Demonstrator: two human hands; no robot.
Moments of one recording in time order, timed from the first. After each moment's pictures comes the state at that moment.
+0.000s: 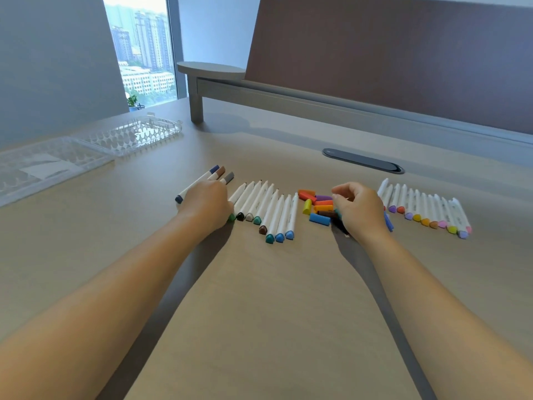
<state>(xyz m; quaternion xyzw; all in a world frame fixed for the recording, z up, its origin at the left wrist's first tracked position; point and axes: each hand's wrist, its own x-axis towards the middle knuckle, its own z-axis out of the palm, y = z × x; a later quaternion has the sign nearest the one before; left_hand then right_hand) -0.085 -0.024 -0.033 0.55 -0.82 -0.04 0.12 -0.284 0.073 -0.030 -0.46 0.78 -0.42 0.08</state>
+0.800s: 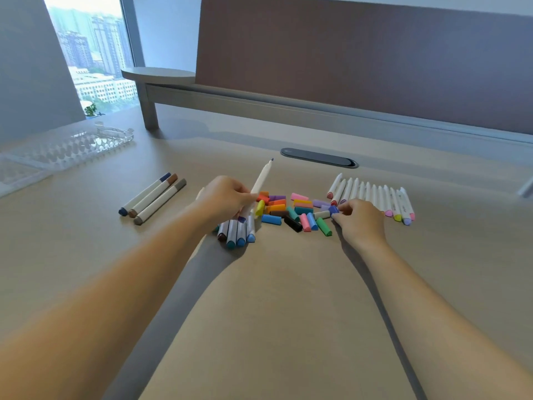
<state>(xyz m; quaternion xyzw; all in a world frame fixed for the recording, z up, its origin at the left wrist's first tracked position) -0.169 0.009 -0.007 0.47 -0.75 -0.42 0.20 -0.349 0.113 -0.043 -0.39 0.86 -0.32 0.03</state>
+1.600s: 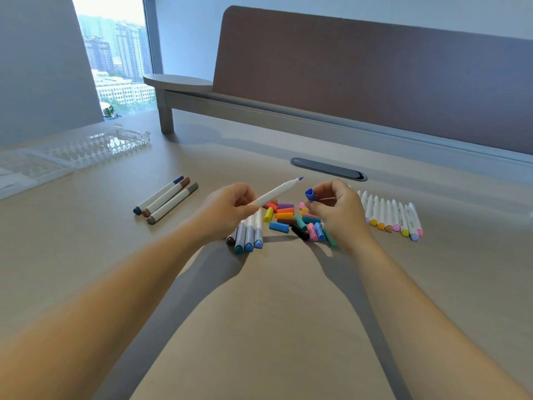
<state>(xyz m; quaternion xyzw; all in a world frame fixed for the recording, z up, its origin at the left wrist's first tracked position) -0.146 0.024 -0.007 0.41 -0.81 -0.36 0.23 -0.300 0.103 -0.009 -0.48 0.71 -0.50 0.12</state>
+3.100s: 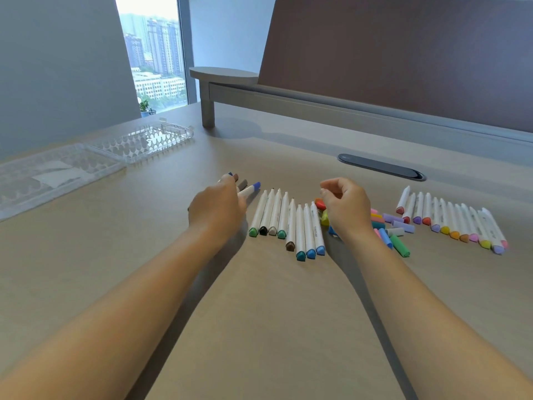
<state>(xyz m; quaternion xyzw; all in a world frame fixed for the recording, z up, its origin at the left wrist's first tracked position) -0.086 -0.034 -0.043 0.57 -0.78 -0.05 0.26 -0.253 0.030 -0.034 -0.47 0.73 -0.49 0.08</state>
